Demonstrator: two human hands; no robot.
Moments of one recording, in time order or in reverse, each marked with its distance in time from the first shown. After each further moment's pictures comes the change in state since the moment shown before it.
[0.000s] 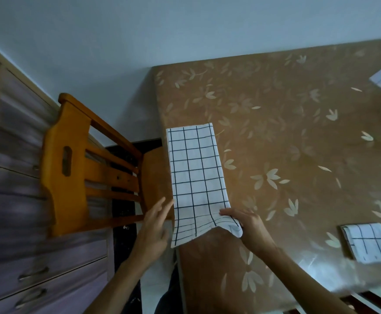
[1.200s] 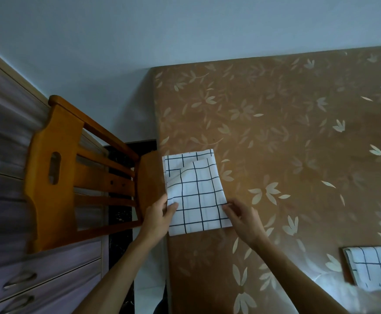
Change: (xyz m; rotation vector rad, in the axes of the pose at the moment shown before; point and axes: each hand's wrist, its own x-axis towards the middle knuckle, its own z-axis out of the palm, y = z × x) left_hand 0.084 0.018 0.014 -0.300 0.104 -0.190; right_hand 0.058 0.002 -0.020 0.252 0.033 0.339
